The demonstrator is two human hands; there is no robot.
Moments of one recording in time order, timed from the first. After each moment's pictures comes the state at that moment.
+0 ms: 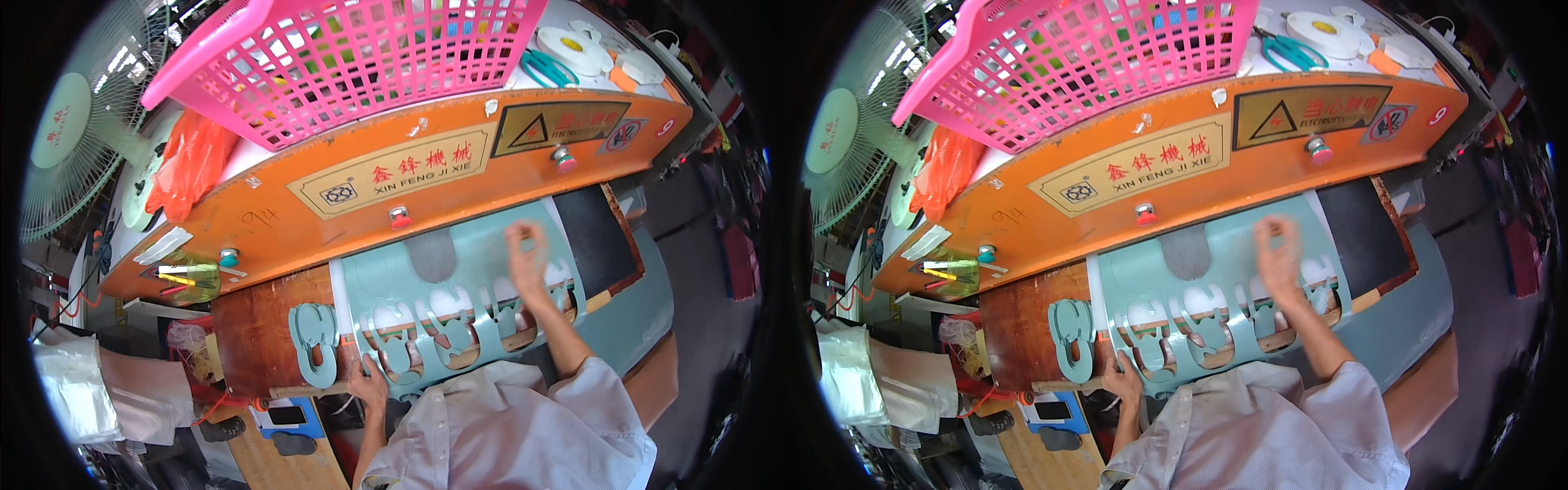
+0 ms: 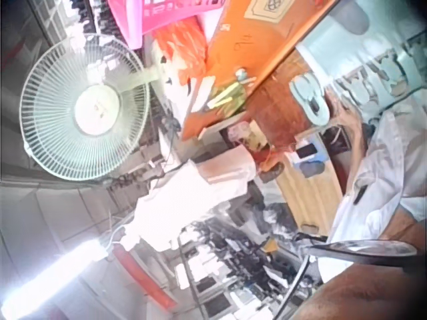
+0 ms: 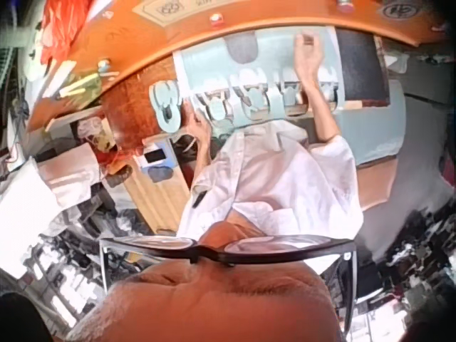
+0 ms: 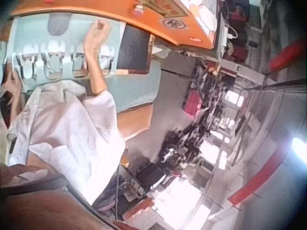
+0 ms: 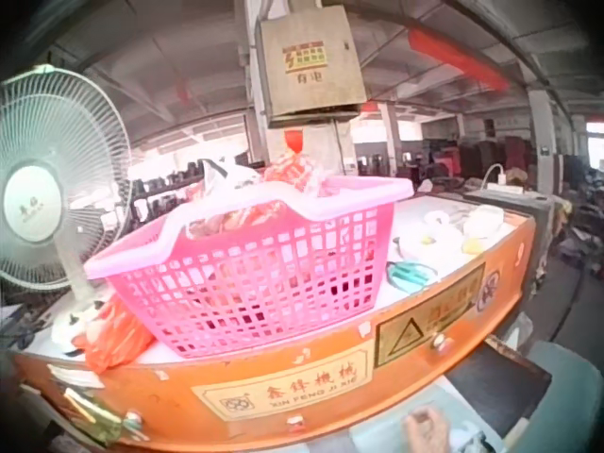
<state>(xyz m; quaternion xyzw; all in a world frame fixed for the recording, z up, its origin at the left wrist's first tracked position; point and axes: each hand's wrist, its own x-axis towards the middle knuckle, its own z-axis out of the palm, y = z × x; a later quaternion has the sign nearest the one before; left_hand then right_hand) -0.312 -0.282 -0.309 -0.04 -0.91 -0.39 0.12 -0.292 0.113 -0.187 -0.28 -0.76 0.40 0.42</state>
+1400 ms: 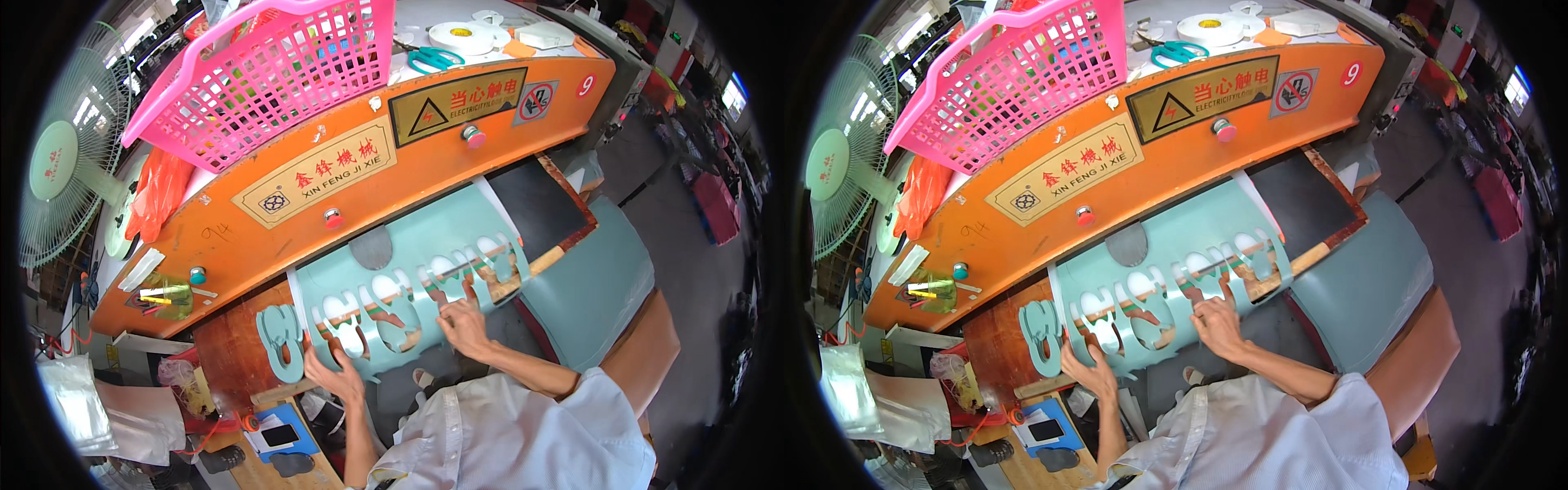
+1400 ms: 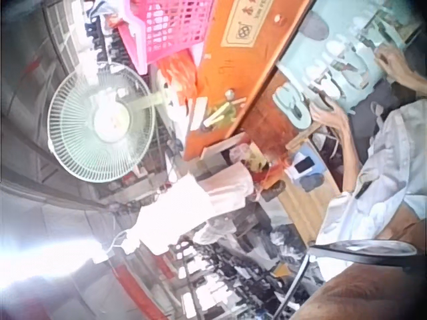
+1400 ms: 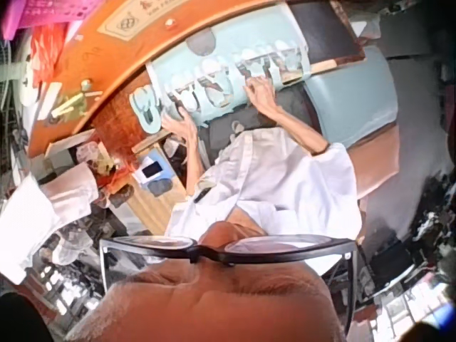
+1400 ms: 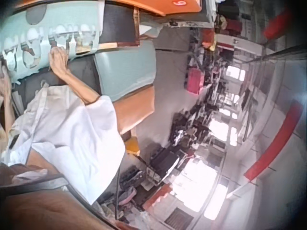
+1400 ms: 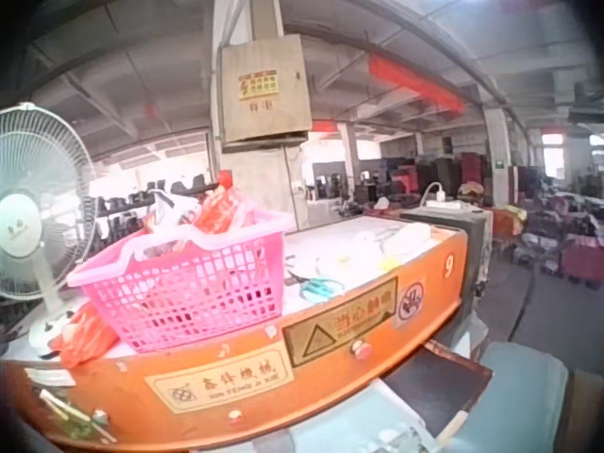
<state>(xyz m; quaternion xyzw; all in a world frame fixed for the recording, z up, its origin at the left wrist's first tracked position) -0.270 -0.257 -0.275 -0.12 -0.90 -0.36 0.21 -0.121 0.014 -0.252 -0.20 -0.88 0.35 0.23</state>
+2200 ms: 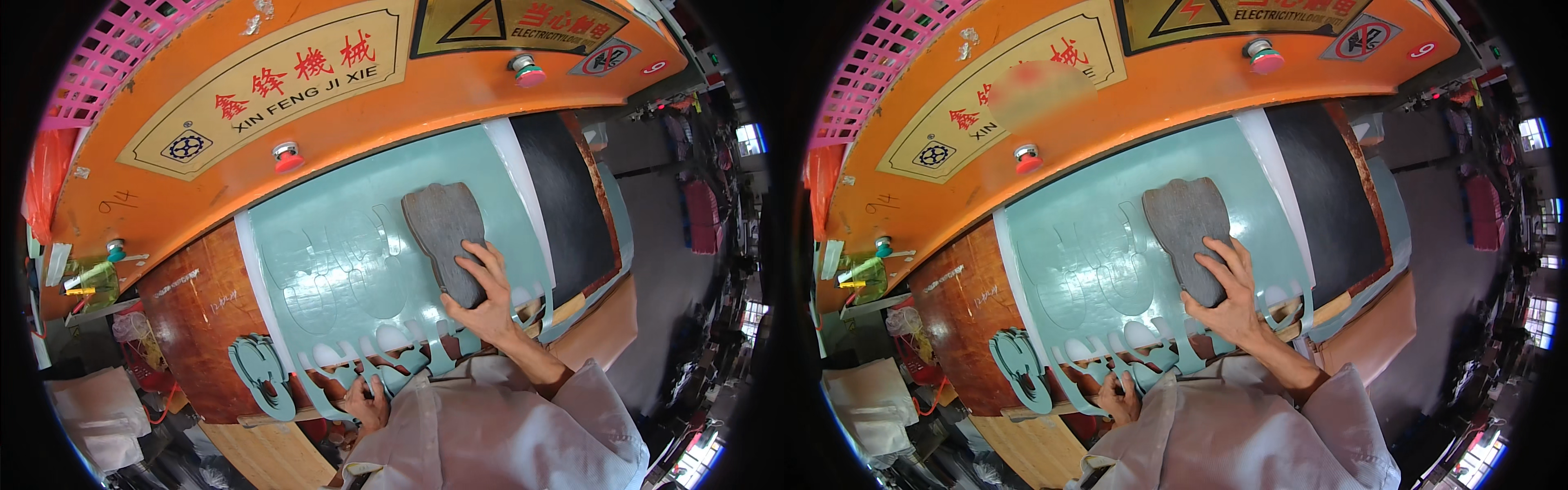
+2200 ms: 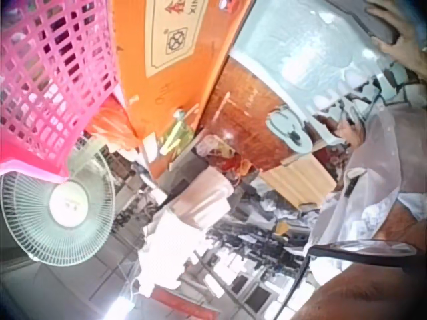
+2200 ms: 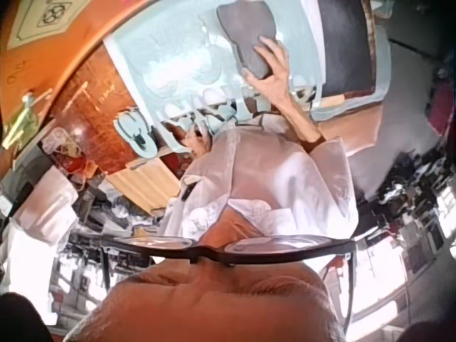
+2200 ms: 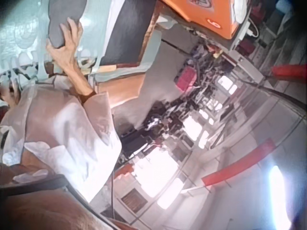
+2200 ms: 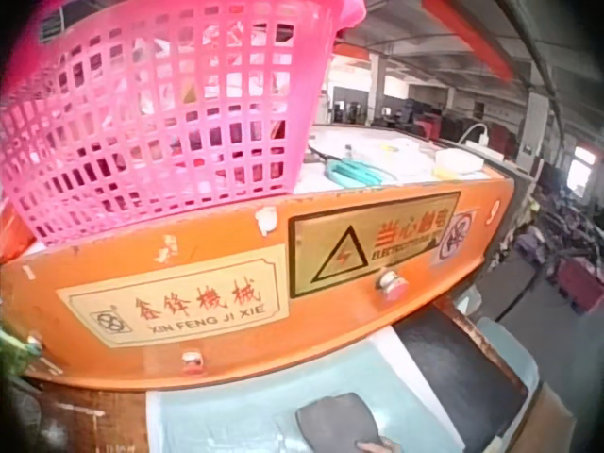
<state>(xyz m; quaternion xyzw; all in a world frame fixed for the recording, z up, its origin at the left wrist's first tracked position) -0.161 -0.254 -0.374 -0.12 -0.92 -0.38 -0.06 -0.169 0.094 -0.269 -0.22 -0.88 0.35 0.23</state>
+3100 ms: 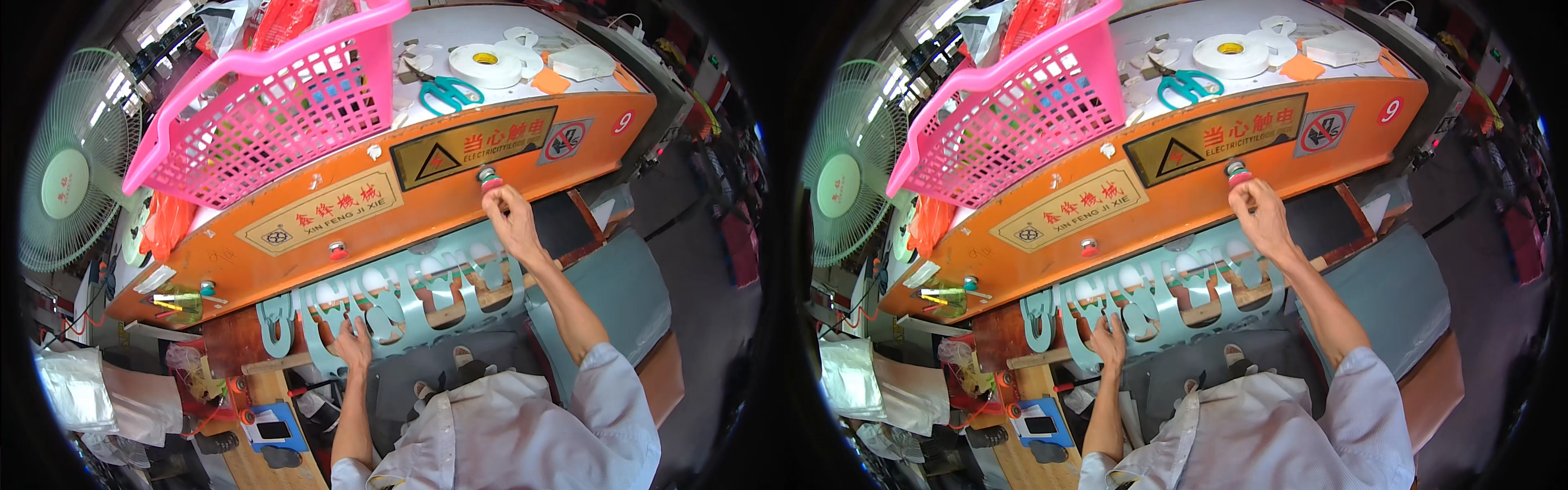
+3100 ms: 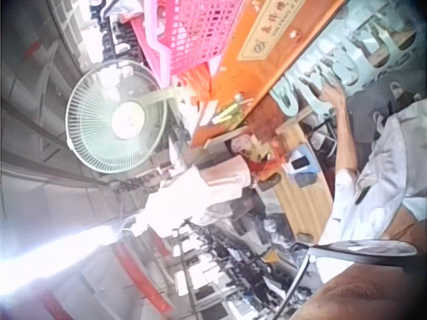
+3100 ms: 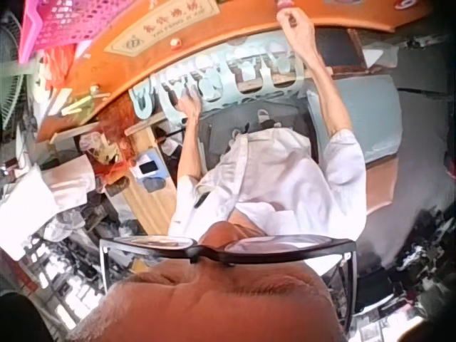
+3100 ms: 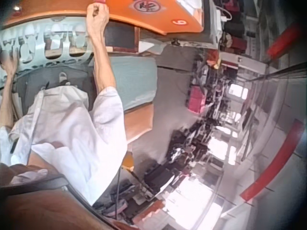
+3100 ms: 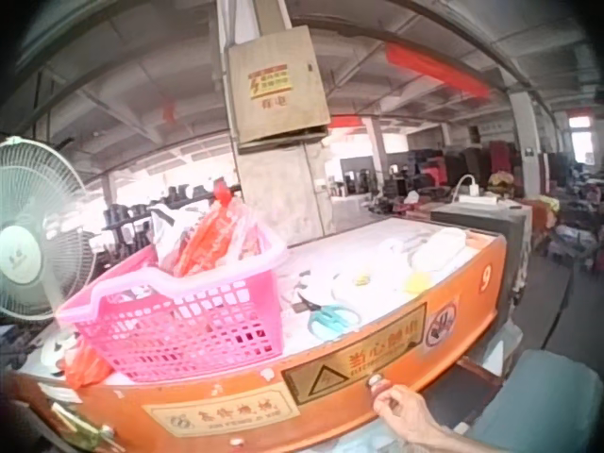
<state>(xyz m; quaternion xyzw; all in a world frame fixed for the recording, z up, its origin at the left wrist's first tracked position) -0.336 -0.103 -0.279 -0.10 -0.93 -0.36 0.07 -0.238 0.302 -0.105 -0.17 -0.82 0.40 0.38</state>
